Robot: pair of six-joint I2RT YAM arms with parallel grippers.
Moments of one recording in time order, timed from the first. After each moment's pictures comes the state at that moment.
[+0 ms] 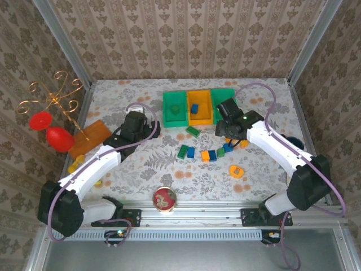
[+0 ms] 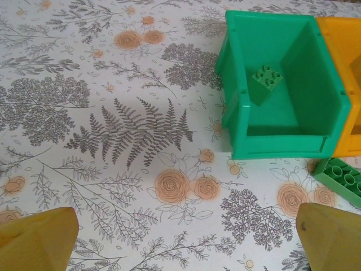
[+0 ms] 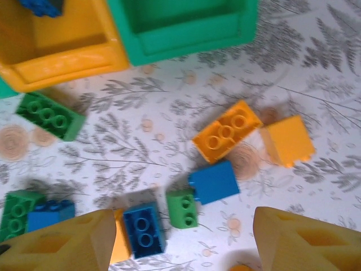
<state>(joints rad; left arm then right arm) -0.53 1.21 0.84 -0.32 -0.28 -0.39 0.46 1.46 1.22 -0.88 0.26 0.64</state>
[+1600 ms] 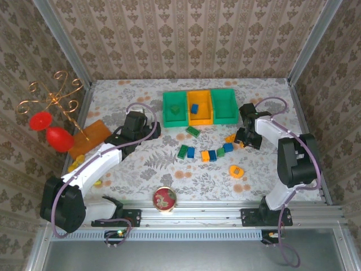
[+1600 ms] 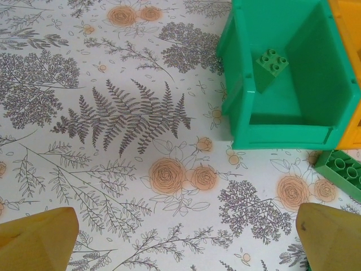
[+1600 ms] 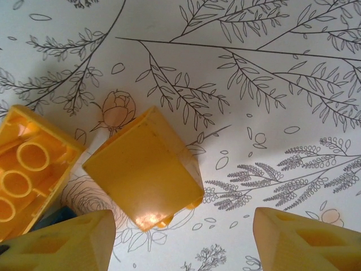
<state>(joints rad) -0.50 1.24 0.84 -0.32 -0.22 -0.42 0.12 1.70 1.09 -0.81 0.12 0.54</state>
